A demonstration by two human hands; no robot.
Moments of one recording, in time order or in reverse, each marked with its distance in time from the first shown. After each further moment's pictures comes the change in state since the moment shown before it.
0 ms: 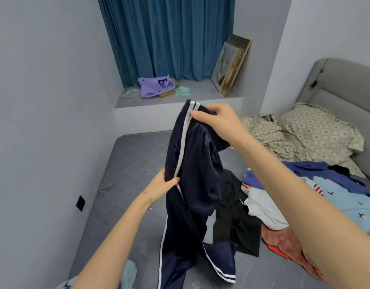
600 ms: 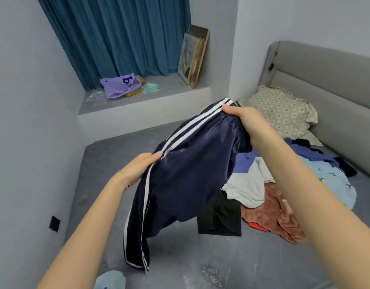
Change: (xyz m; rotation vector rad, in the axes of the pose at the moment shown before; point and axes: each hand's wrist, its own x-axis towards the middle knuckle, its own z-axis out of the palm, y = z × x) left_hand 0.042 0.058 0.023 0.008 -0.241 -0.132; right_hand -0.051 0.062 -0.111 0.499 0.301 0.451
